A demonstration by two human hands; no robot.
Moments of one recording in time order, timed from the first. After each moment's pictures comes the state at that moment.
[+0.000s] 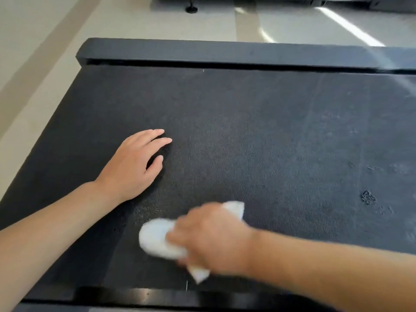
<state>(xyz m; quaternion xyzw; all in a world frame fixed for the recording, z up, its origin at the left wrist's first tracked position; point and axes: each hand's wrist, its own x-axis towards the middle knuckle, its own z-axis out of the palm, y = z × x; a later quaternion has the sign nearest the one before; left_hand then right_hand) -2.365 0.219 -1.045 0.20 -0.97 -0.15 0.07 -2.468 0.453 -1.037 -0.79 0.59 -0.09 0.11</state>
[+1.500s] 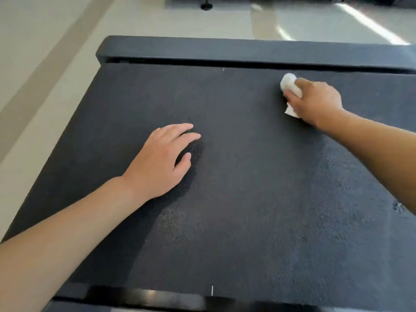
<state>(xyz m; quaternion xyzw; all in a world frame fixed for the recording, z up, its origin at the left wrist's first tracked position) -2.374 0.220 -1.034 0.16 -0.97 -0.16 0.11 -2.734 0.378 -1.013 -0.36 0.93 -0.07 -0.04</state>
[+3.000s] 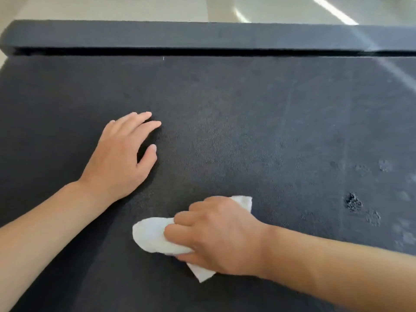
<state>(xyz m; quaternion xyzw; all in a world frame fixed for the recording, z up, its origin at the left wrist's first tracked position) -2.451 0.229 -1.064 0.20 -0.96 -0.16 0.10 -2.543 0.472 -1.045 -0.78 0.61 -0.11 0.10</state>
